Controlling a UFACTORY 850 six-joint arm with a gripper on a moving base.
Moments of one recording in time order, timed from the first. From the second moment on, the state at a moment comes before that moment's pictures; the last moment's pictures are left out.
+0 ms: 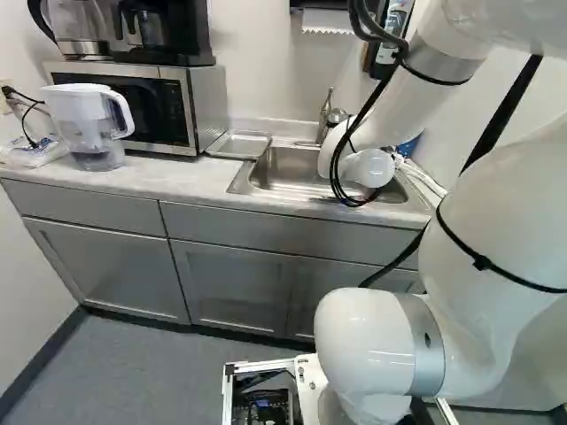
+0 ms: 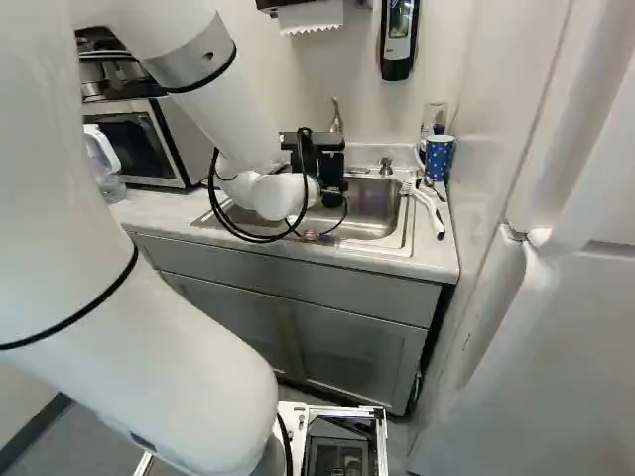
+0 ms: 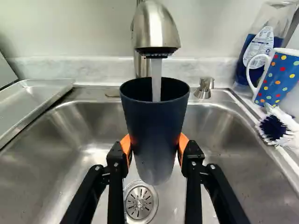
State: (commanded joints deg) arm -12.1 4.7 -28.4 -0.8 38.0 0.0
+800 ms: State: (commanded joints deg) arm -12.1 4.7 -28.4 -0.8 38.0 0.0
